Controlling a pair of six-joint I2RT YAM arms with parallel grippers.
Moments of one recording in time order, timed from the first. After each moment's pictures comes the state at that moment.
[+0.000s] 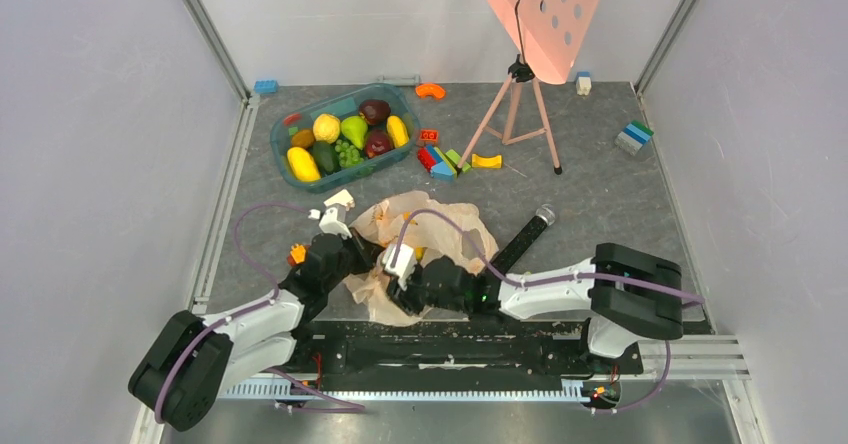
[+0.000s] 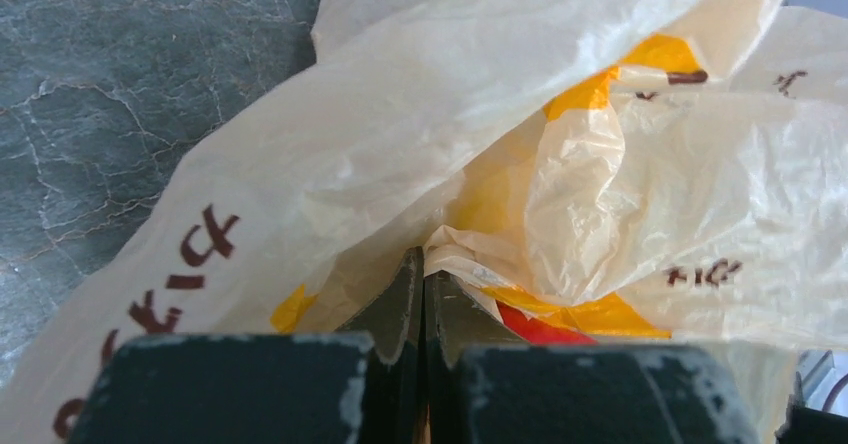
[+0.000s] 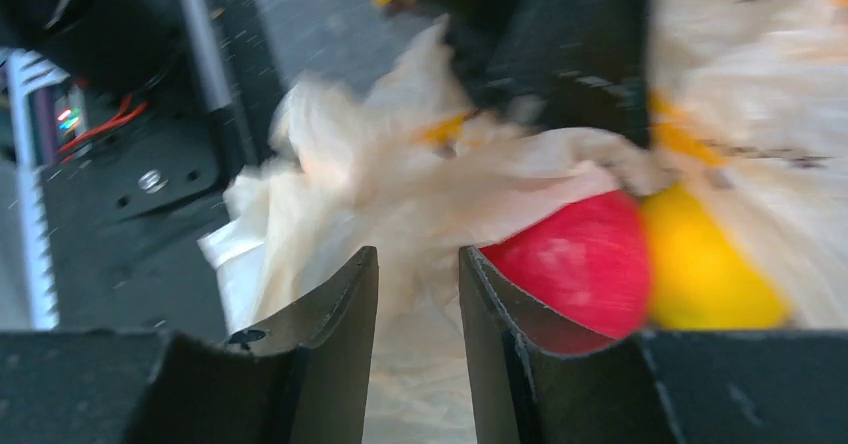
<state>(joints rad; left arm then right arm) -0.52 1.00 0.11 0.44 -0.02 -0.75 1.27 1.58 0.69 0.52 0.07 0.06</state>
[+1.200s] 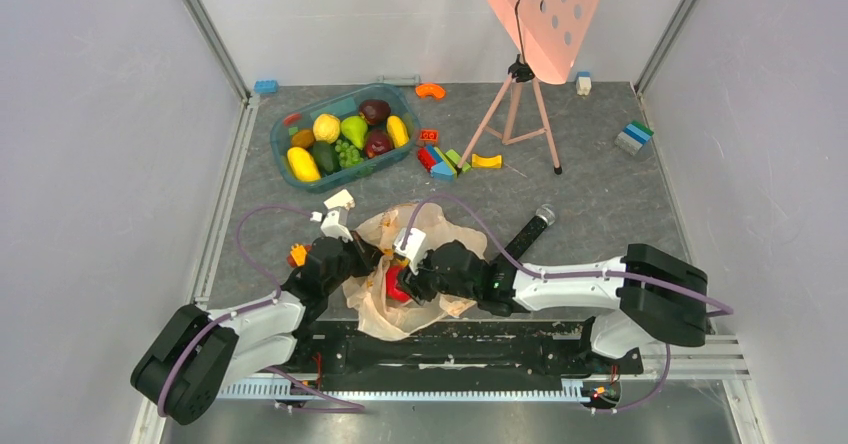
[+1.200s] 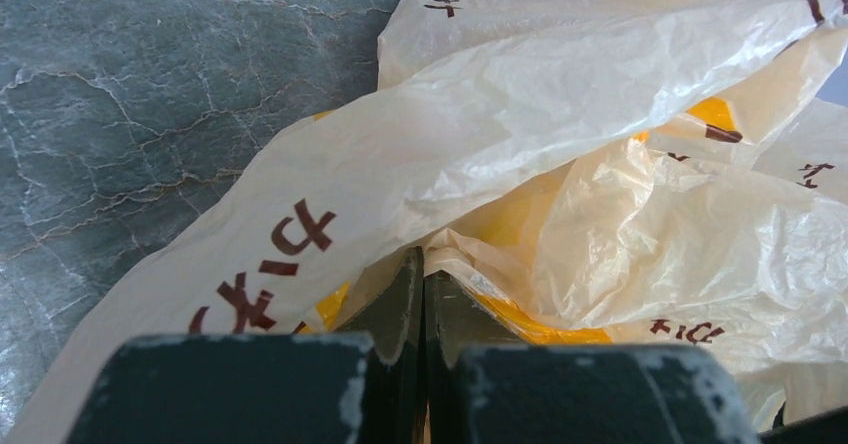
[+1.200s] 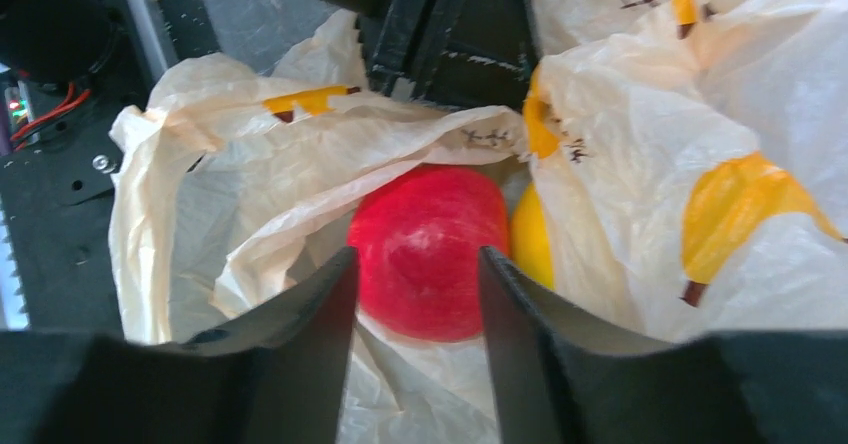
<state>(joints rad) -0.52 1.04 0.07 0.53 0.00 -0.73 1.23 1.47 0.70 0.33 0.08 0.06</state>
